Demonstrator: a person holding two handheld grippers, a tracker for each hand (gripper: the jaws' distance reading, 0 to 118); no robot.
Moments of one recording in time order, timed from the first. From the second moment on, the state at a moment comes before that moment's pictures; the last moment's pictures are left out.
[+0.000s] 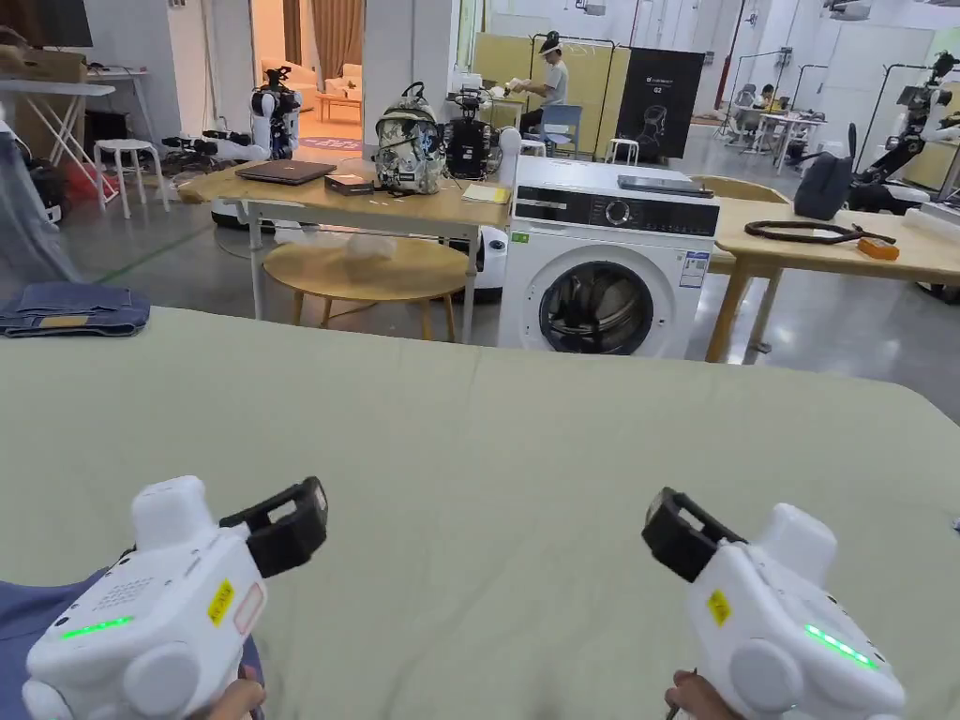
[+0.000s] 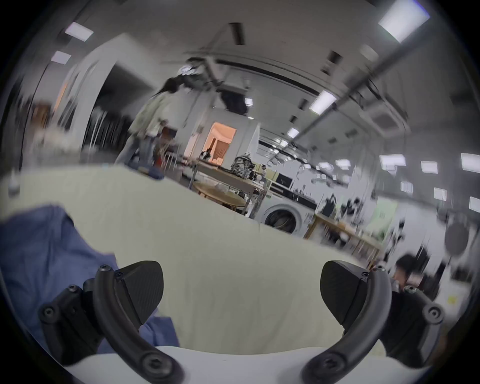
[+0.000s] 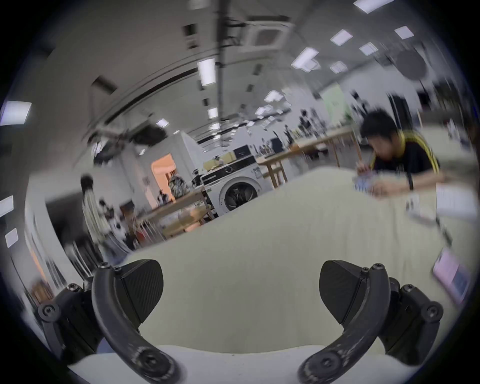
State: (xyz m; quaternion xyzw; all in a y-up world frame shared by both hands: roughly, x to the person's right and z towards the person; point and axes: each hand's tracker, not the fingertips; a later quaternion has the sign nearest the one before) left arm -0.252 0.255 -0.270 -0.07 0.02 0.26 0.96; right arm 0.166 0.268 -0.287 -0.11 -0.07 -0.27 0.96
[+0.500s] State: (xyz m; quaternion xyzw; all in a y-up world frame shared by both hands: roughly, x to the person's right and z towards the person) left arm -0.175 0.244 -0.282 -0.05 0.07 -0.58 0.81; right arm 0.083 0.242 -0.287 0.08 -0.02 0.64 0.77
